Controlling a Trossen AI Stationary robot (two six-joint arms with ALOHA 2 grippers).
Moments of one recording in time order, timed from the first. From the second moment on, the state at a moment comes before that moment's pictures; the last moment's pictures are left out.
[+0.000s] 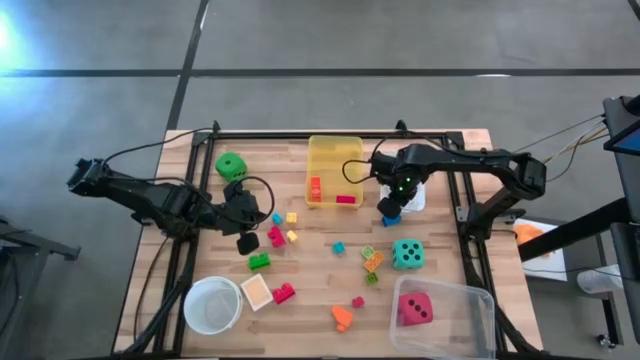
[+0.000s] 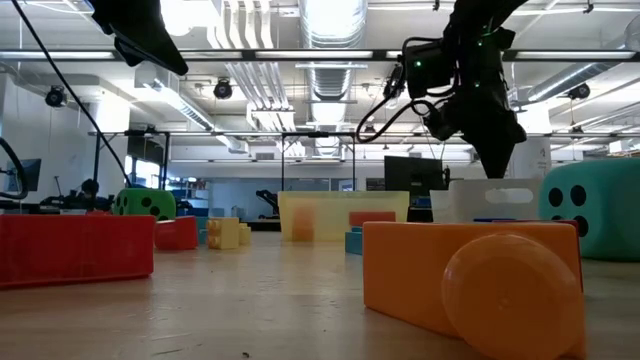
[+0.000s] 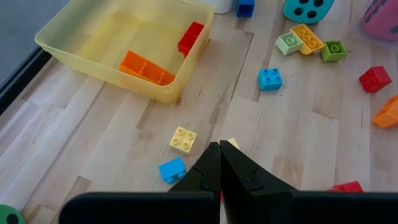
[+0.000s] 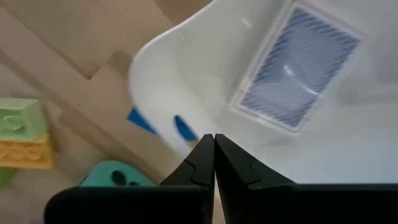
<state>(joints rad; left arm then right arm) -0.29 1.04 0.91 -0.75 -0.44 -0.47 -0.34 1.56 1.09 -1.14 -0.07 0.43</state>
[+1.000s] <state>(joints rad) -0.29 1.04 0.91 -0.75 -0.44 -0.47 0.09 1.51 1.28 -1.11 -0.04 0.31</state>
